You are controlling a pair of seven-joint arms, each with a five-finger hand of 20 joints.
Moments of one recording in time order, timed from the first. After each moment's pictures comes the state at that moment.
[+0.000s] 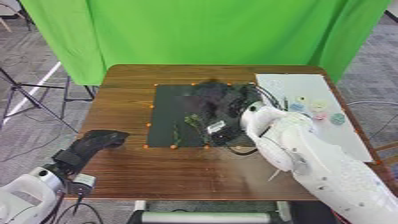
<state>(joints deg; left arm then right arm) 122.4 -63.3 -111.9 -118.8 73.8 -26.9 -13.0 -68.3 -52.0 49.9 -115.5 -68.1 6.5 24.9</state>
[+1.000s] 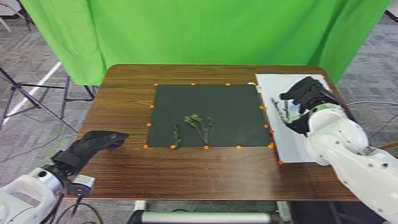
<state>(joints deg) 122.8 -63.5 -112.3 -118.9 74.1 -27.4 -13.0 -75.3 -40.6 58.6 -101.5 -106.6 12.5 40.0</state>
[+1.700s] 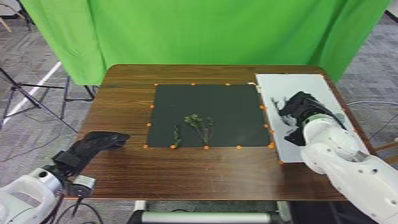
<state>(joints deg) 122.6 -64.0 -112.4 -119.1 74.1 -28.4 -13.4 -76.3 -41.1 56.0 -98.9 -109.0 7.9 40.9</state>
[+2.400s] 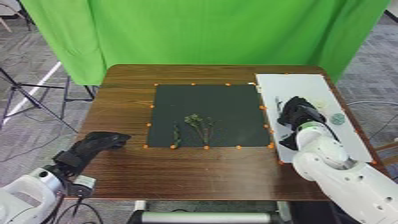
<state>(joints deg) 122.3 -64.5 -112.5 -119.3 74.0 -29.1 -14.2 -75.9 -42.2 51.3 -97.1 -112.8 14.2 41.5</state>
